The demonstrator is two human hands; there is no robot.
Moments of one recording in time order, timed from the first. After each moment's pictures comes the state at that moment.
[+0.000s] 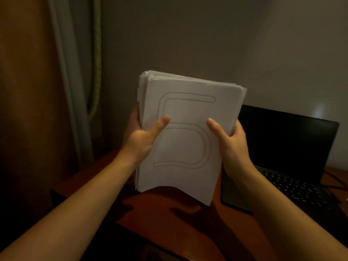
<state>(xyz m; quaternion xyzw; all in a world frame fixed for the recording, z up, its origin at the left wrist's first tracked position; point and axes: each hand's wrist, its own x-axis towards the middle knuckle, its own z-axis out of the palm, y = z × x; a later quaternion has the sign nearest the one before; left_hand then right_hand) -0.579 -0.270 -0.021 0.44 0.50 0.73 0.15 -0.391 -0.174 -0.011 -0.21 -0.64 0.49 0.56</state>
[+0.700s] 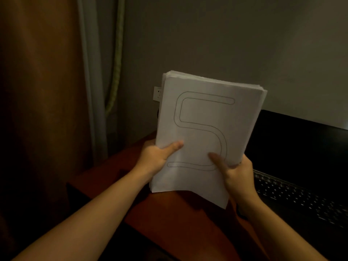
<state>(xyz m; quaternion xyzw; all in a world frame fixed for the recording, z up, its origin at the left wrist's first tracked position) -0.595 -0.252 -0.069 0.33 0.61 0.67 0.26 -0.403 -0.155 -0.077 -0.28 -0.67 0.48 0.49</state>
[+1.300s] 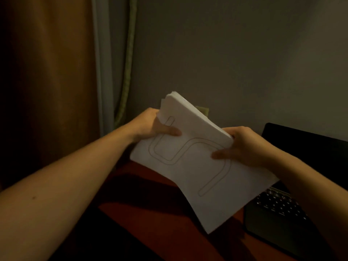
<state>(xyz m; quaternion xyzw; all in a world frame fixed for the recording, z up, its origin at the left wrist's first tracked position) -0.671 -0.254 0.040 0.55 0.66 0.47 0.20 -0.410 -0.126 0.054 -0.23 -0.94 0.17 0.17</state>
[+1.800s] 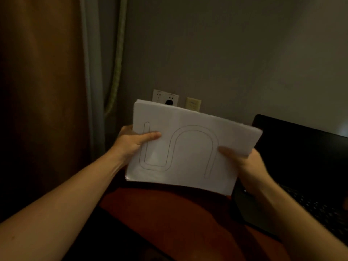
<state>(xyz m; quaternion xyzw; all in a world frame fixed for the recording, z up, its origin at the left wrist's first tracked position) -0.650 -0.267 -0.049 0.34 0.55 0.71 0.27 -0.378 -0.125 -0.039 -0.29 -0.65 0.56 0.43</state>
